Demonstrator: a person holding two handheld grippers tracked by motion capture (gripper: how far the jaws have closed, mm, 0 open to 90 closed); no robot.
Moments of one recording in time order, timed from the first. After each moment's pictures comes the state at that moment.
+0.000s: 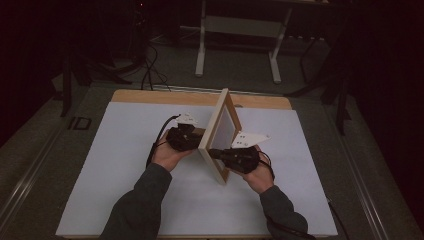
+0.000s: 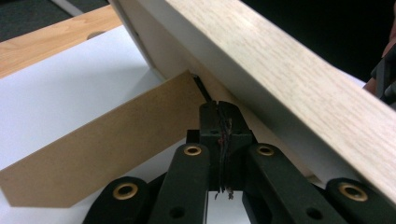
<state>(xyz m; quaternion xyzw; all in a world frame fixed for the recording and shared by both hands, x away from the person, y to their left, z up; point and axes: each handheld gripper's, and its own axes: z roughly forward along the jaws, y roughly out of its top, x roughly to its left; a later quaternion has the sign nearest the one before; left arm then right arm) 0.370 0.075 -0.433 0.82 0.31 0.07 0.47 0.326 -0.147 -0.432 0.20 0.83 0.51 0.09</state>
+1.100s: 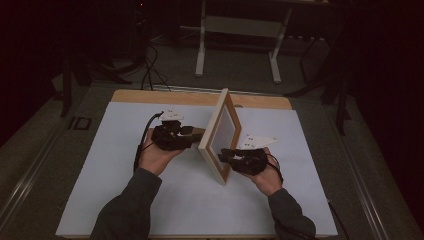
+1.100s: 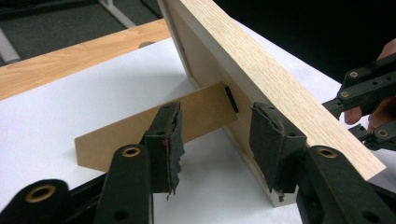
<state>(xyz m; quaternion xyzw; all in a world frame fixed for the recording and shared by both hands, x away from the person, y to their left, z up) 0.346 0.104 -0.402 0.78 0.38 0.12 0.47 0.329 -0.171 -0.445 0.23 0.84 0.48 0.11</state>
